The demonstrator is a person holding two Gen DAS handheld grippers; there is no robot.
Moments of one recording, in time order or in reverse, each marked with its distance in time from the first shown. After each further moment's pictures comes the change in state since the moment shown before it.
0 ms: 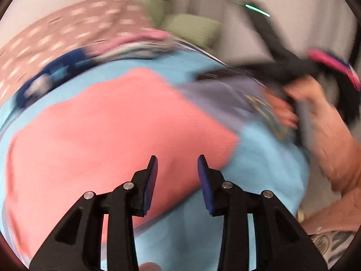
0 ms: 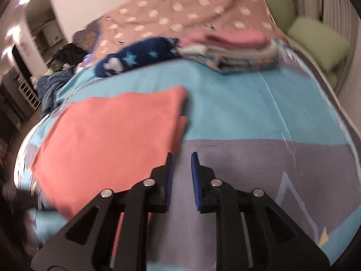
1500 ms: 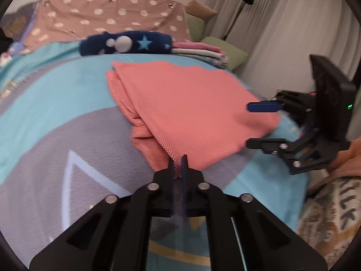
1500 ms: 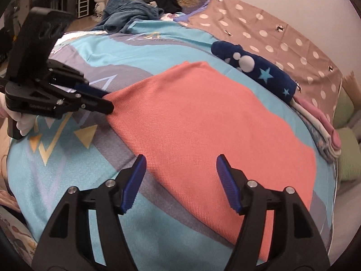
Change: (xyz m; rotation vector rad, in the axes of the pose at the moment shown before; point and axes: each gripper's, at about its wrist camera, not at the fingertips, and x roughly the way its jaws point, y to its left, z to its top) left arm -0.089 0.207 -0.119 -0.166 -0.088 -0.155; right arm 0.042 0.297 -0.065 -0.636 0.042 -0.008
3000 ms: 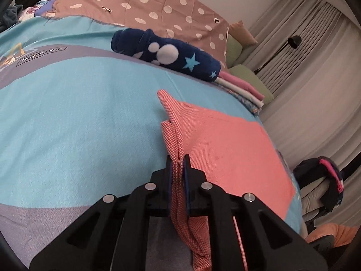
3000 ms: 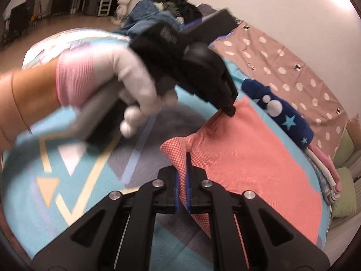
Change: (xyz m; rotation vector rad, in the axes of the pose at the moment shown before) left arm 0.061 0.093 0.085 -0.317 -0.047 0.037; right arm 0.036 0.095 0.045 -0.195 -0.116 -0.013
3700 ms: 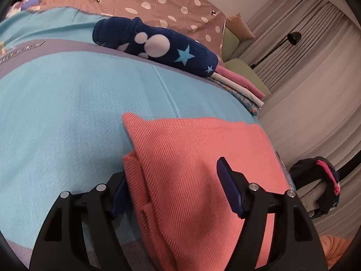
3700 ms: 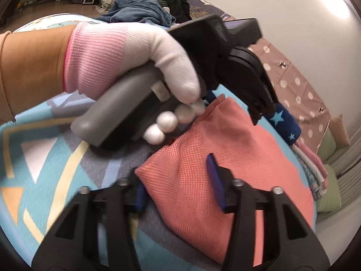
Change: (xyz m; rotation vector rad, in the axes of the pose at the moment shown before) left arm 0.047 -0.009 0.029 -0.003 0.053 -0.051; right arm 0.036 0.011 0.001 0.010 0.046 -0.158
